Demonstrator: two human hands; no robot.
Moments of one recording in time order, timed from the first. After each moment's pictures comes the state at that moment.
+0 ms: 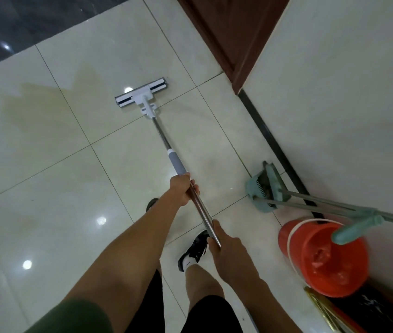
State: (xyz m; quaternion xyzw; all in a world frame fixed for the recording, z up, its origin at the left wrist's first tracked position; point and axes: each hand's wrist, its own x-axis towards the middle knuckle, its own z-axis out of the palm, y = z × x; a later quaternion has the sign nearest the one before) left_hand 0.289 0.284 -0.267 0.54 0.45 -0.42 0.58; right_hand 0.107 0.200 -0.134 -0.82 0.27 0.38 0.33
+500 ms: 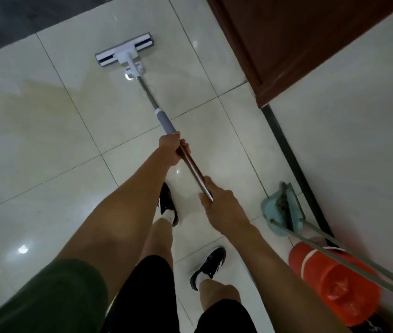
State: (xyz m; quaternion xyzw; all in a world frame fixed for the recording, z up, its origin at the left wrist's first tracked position) left_hand 0.595 0.366 -0.303 0.51 0.46 -0.38 0.62; right_hand 0.415 0.261 -0.165 -0.83 0.23 0.35 0.36
